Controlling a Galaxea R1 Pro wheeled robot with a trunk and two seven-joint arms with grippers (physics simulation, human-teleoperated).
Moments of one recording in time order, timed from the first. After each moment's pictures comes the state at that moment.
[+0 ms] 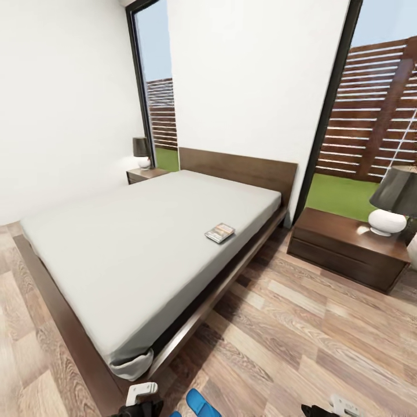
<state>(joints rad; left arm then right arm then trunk) -0.42 0.00 0.01 -0.19 0.15 -0.02 -0.19 -0.47 -0.21 0.12 -0.04 -0.53 -0.01 0.25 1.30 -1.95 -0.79</state>
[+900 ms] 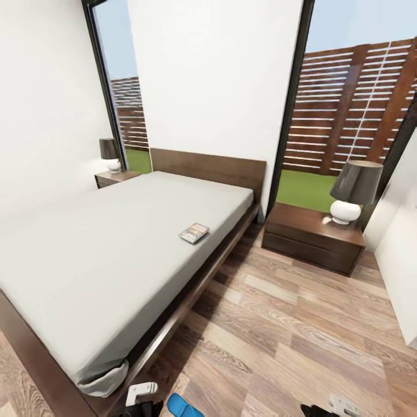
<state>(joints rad) -0.42 0.00 0.01 -0.19 0.15 -0.02 -0.19 -0.47 -0.21 0.12 -0.04 -0.53 -0.01 0.26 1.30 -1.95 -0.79</state>
